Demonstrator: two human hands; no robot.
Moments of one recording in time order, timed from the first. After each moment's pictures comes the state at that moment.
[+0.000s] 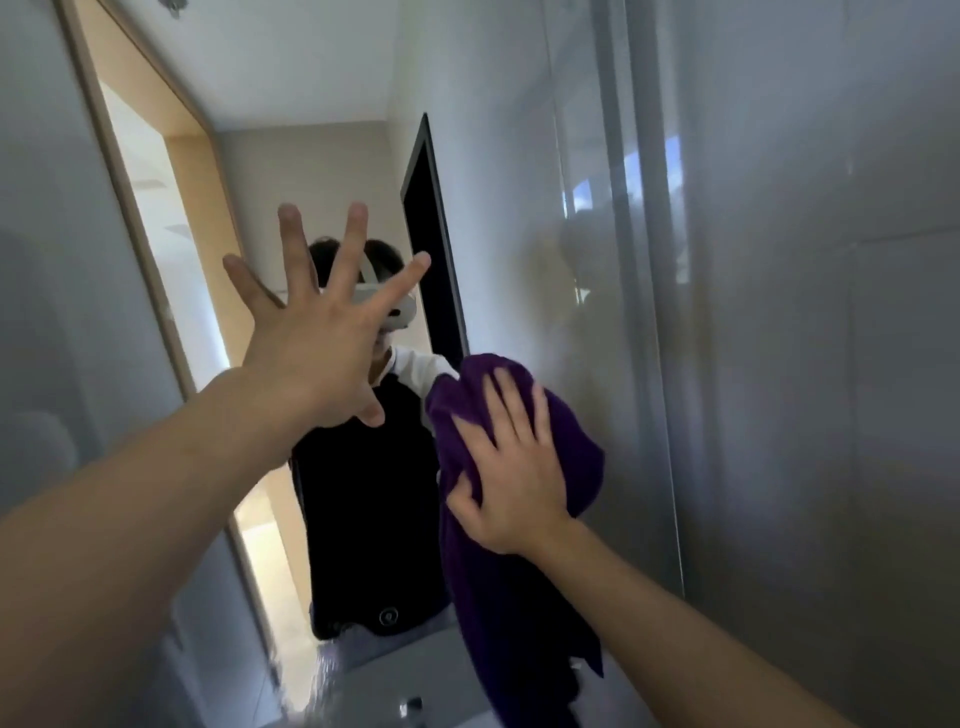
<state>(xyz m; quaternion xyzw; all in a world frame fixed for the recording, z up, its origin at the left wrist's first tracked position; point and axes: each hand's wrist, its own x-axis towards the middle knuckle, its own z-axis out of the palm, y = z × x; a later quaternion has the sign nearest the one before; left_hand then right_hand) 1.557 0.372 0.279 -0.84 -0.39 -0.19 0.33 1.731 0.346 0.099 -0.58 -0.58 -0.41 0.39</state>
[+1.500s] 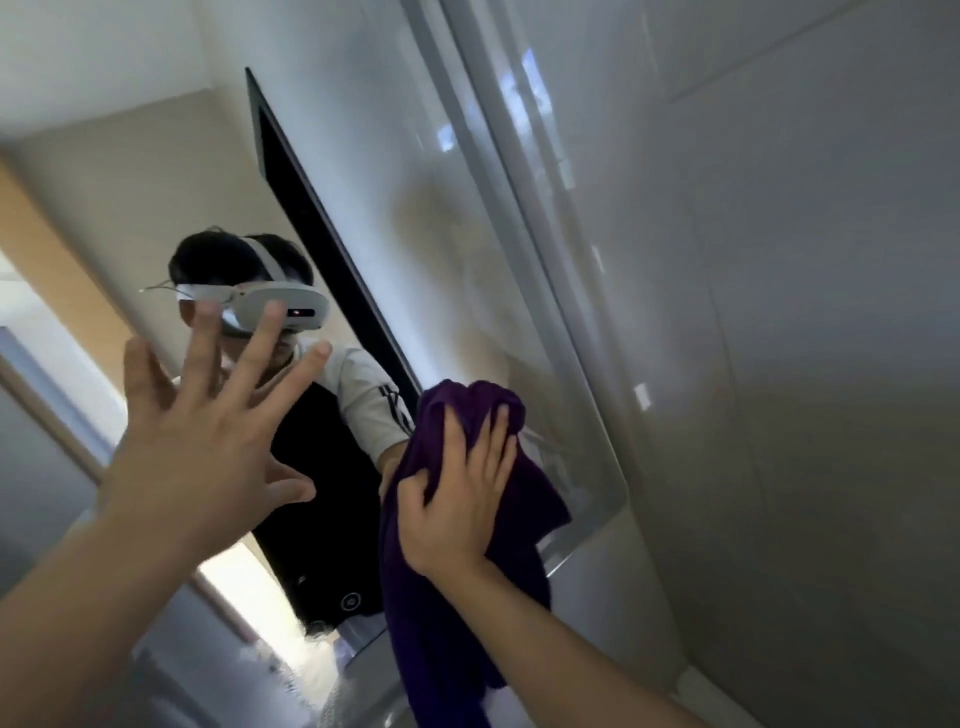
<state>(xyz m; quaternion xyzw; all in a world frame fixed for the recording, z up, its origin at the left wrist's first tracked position) 1.542 0.403 0.203 -0.84 -0.20 -0.19 0.48 1.674 0.358 0.029 -0.64 -0.28 -0.17 0.69</state>
